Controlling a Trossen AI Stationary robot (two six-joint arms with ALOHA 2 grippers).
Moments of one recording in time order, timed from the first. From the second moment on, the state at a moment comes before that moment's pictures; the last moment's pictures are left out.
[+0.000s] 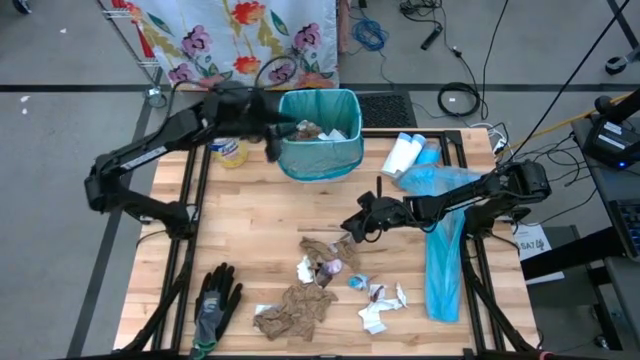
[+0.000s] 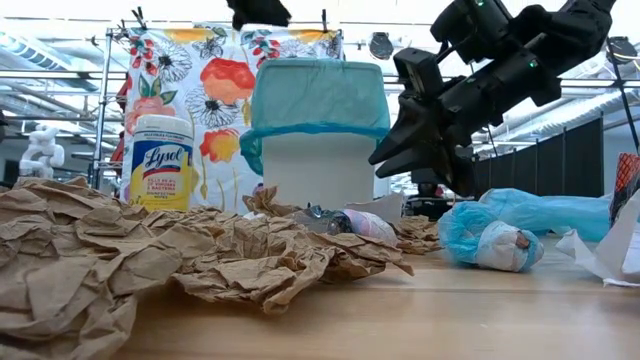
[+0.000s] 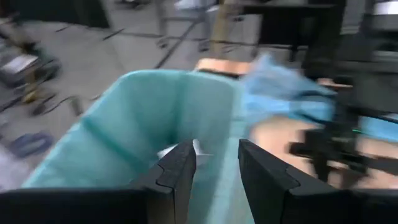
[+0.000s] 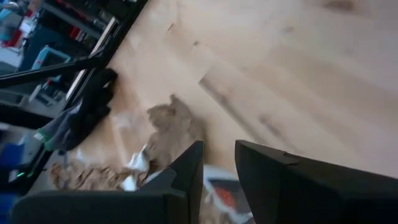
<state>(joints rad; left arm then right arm) 0.47 1.25 1.41 -0.53 0.16 0.15 0.04 1.51 0.59 0.37 0.06 0.96</state>
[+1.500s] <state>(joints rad) 0.25 0.44 0.32 -0.22 0.05 -0.44 0.08 1.78 1.33 -0.72 -0.01 0.13</state>
